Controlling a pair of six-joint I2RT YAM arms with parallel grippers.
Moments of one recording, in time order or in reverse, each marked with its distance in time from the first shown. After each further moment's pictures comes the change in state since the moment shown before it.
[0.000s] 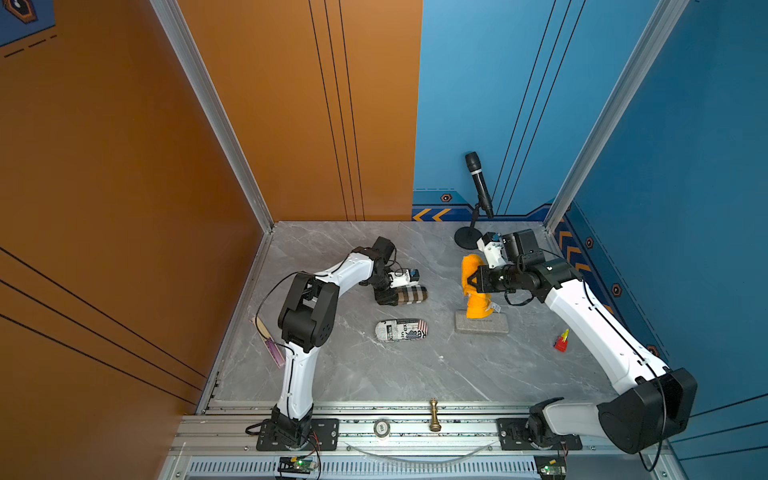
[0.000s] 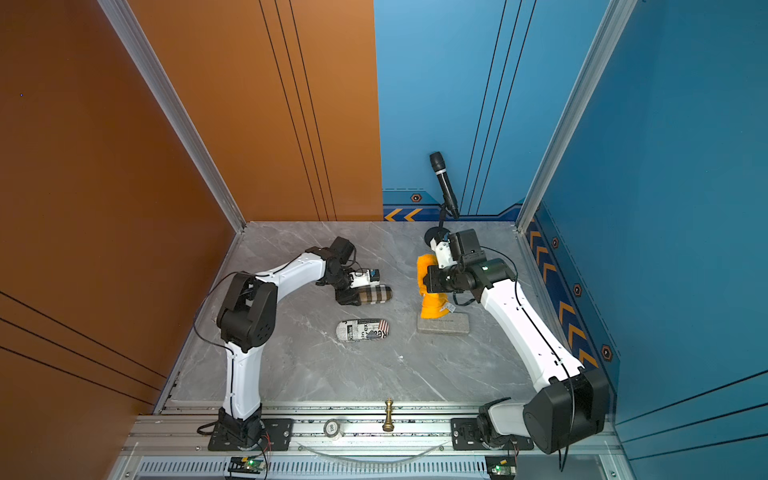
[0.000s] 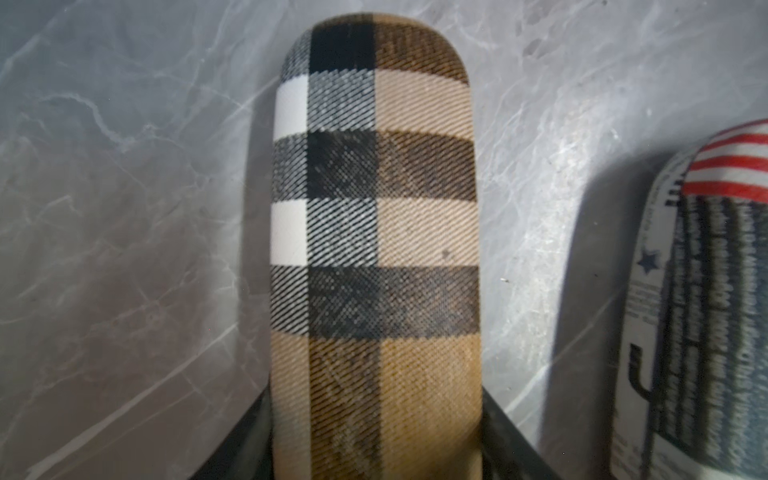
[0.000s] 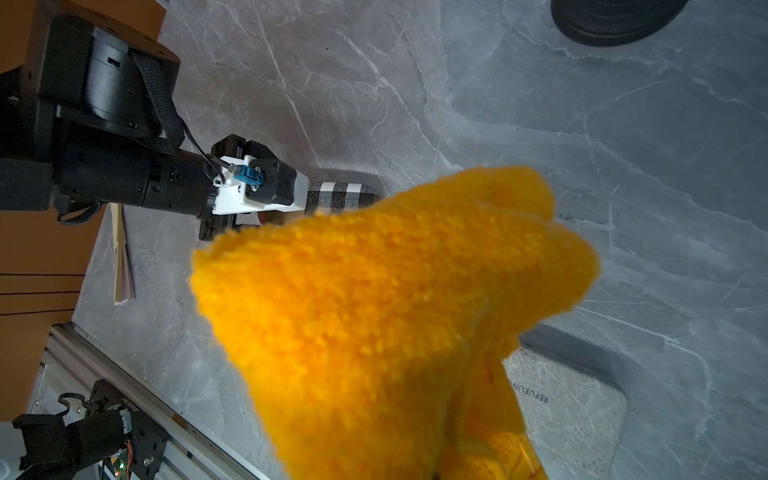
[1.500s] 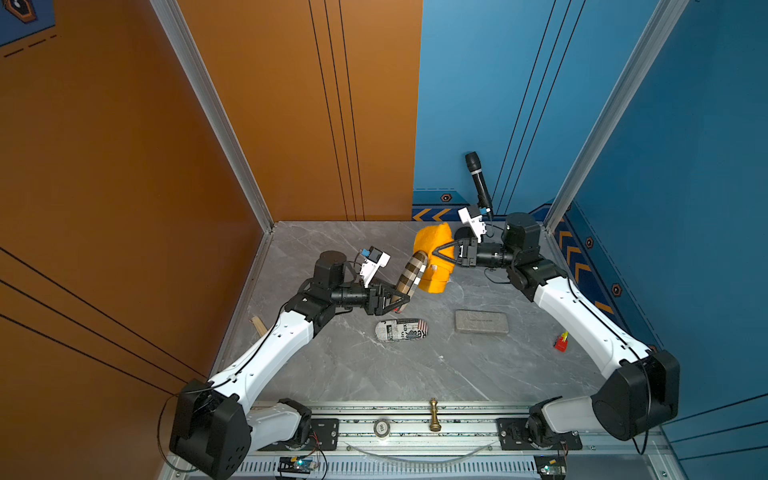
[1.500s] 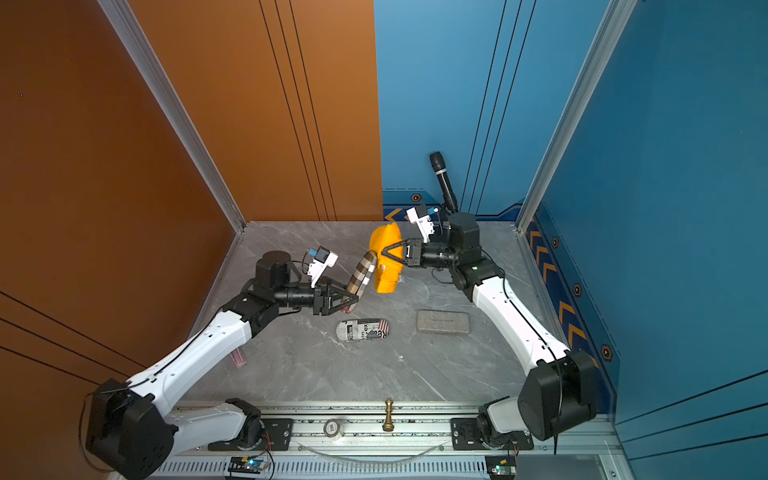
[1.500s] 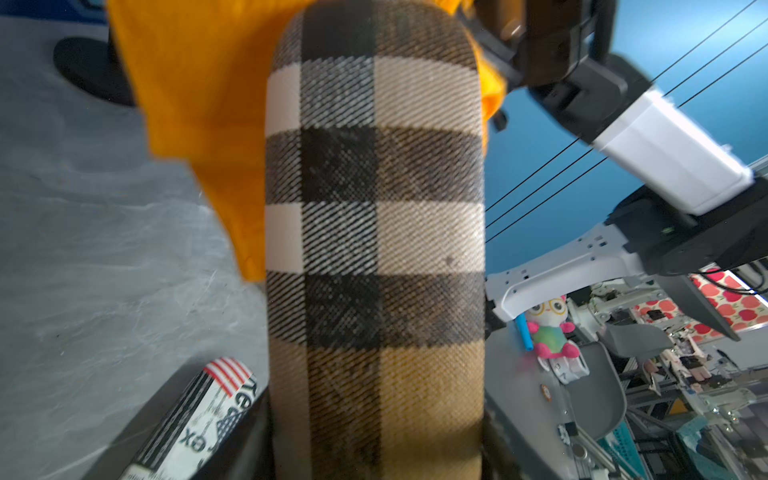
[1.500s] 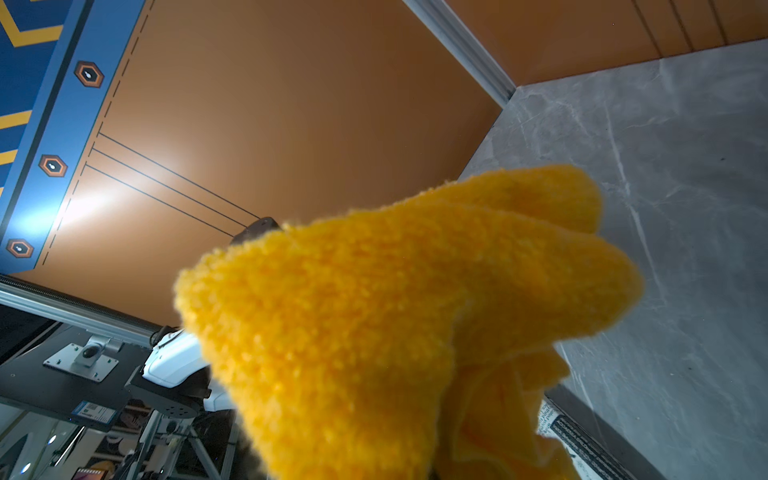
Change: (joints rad) left arm 0.040 -0.868 -0.671 0.578 0.673 -1.191; right arm -0.013 0.020 -0.052 0.766 -0.719 0.465
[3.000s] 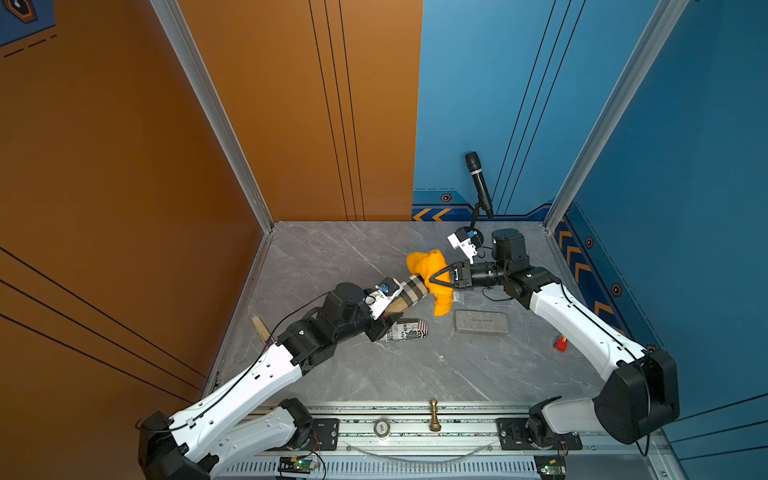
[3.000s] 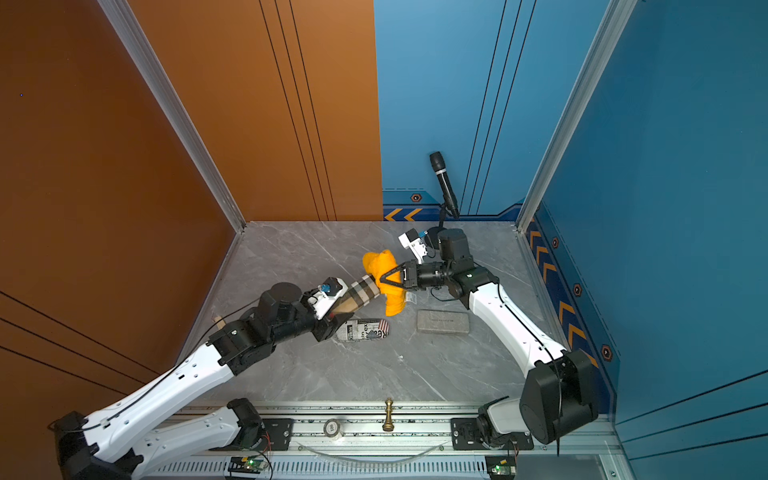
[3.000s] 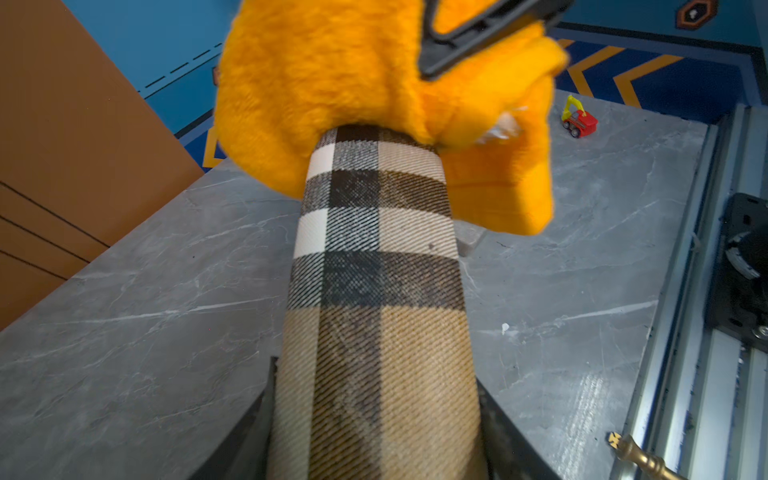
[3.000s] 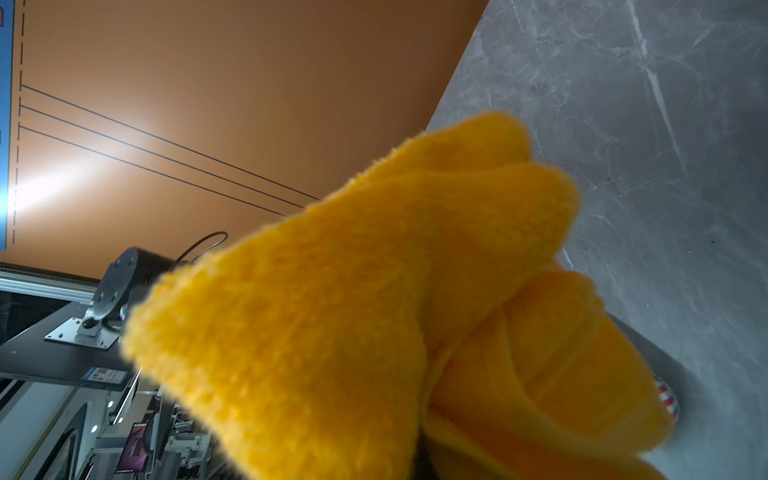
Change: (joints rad) left arm -0.278 -0.284 -0.076 -0.149 -0.860 0.412; right arm 0.063 -0.004 -0.116 -0.200 -0.055 -0.102
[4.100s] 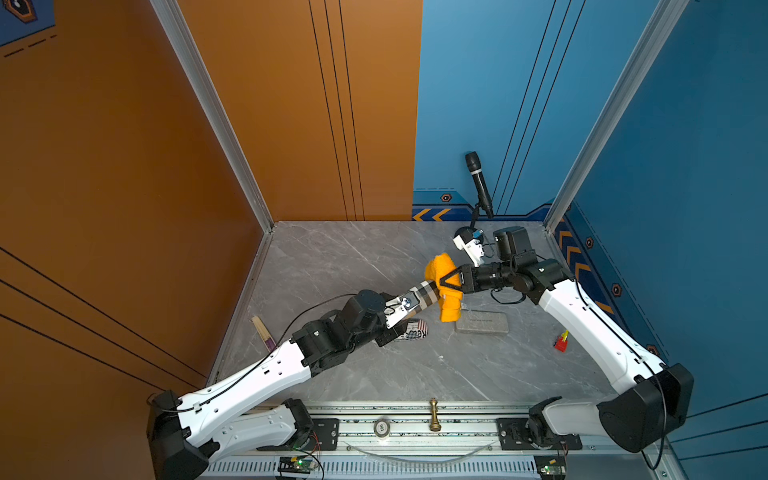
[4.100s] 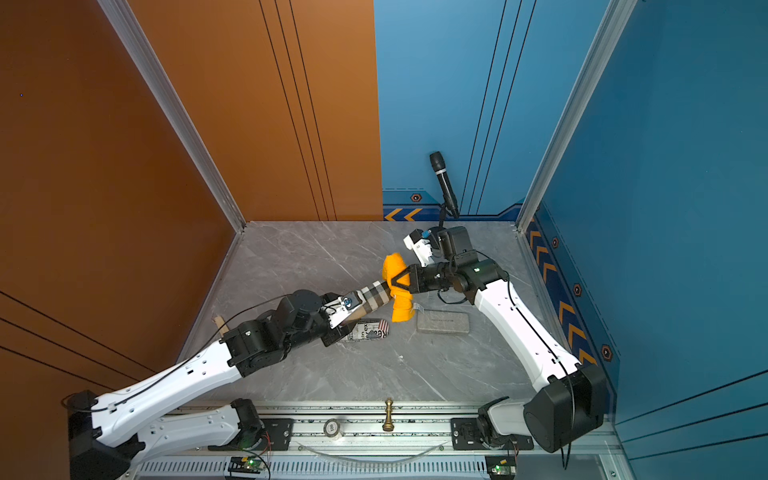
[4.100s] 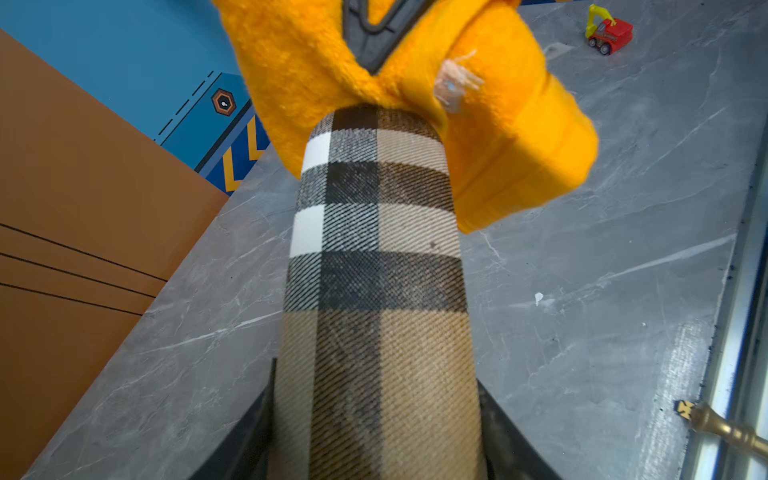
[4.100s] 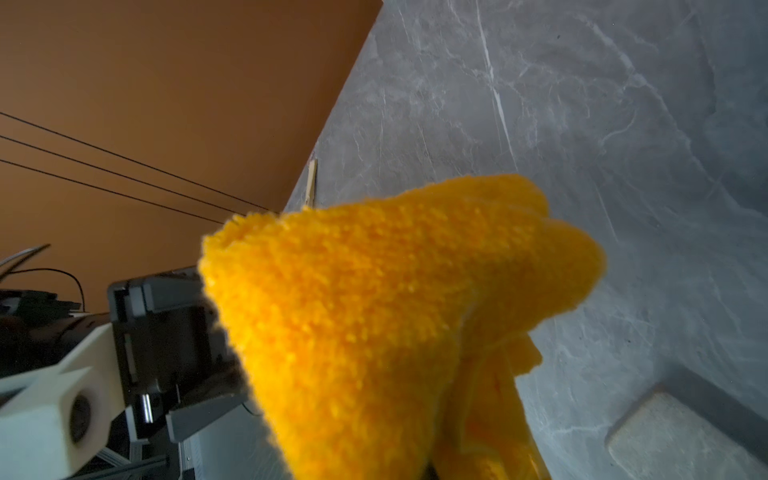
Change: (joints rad) left arm -0.241 0.084 0.061 -0.068 -0.227 0.173; right arm 0.017 -0.008 0.177 -0.373 0.304 -0.285
